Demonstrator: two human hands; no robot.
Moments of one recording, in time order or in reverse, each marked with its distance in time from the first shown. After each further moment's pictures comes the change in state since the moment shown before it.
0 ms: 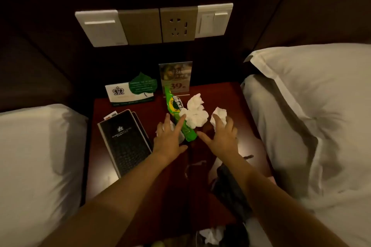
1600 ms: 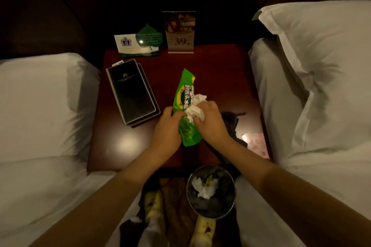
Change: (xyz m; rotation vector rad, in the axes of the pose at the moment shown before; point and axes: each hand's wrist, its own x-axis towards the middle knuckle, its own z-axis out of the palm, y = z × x) left_hand -0.148 0.057 0.035 -0.221 0.268 0.019; right_hand -0.102 0.036 0.010 0.283 -0.092 -0.412
